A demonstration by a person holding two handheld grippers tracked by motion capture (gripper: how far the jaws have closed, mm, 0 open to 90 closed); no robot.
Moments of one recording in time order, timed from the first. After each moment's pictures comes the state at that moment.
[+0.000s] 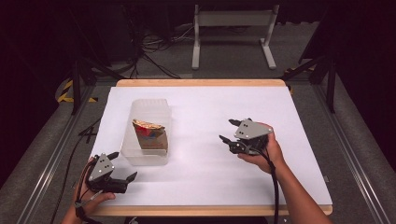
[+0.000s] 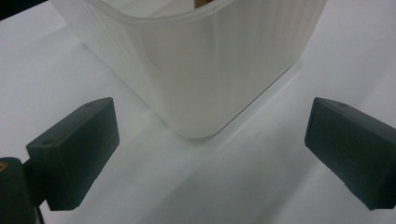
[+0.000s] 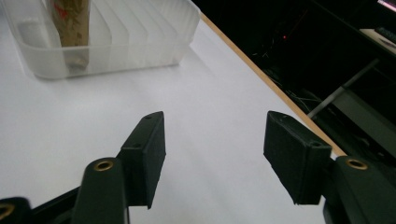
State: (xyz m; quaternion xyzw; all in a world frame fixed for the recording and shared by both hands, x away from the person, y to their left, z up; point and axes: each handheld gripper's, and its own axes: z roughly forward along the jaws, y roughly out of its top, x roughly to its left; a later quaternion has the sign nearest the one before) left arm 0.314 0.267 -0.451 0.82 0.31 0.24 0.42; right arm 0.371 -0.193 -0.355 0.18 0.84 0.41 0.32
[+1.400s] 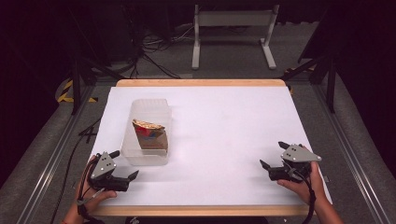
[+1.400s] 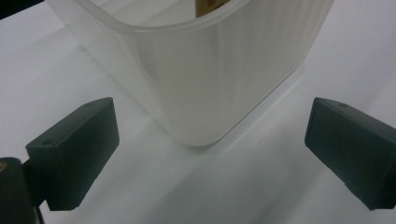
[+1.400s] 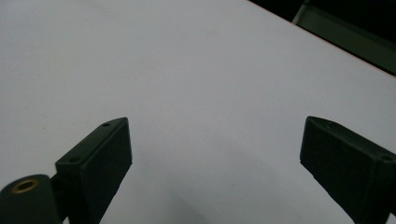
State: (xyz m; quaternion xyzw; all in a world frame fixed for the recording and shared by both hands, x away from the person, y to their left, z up) left arm 0.320 0.264 -0.451 0.82 0.31 0.24 0.42; right arm 0.318 -0.310 -0.414 0.33 0.80 0.38 0.31
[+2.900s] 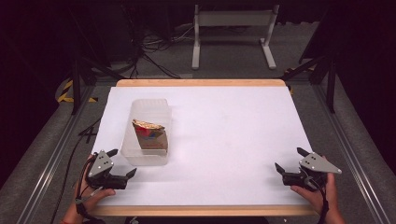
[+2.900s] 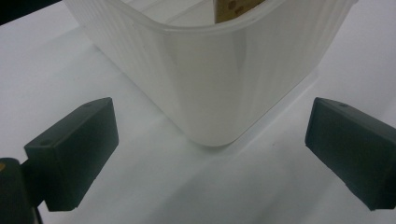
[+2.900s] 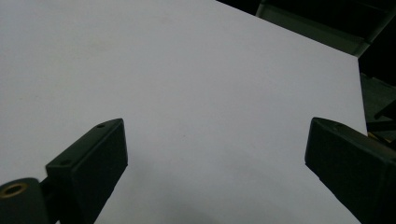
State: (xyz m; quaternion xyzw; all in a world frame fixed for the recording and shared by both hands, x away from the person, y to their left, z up) left arm 0.323 0.269 -0.450 0.81 0.32 0.24 0.42; right arm 0.296 -0.350 -0.430 0.39 0.76 0.39 0.35
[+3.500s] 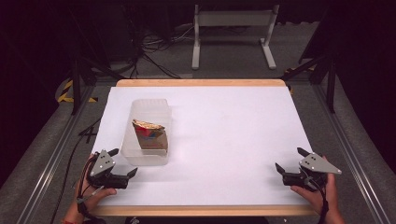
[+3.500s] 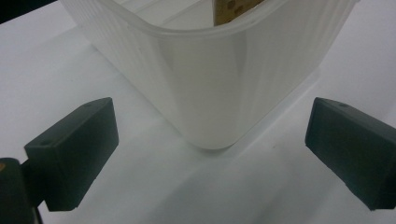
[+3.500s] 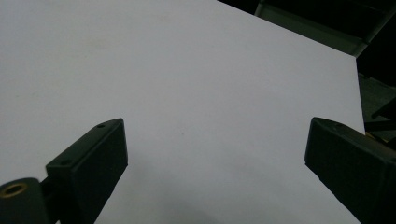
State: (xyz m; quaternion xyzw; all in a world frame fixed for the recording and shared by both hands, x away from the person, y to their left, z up) left arm 0.326 0.267 -0.450 0.81 0.32 0.24 0.42; right arm 0.296 -0.350 -0.431 0.39 0.76 0.39 0.35
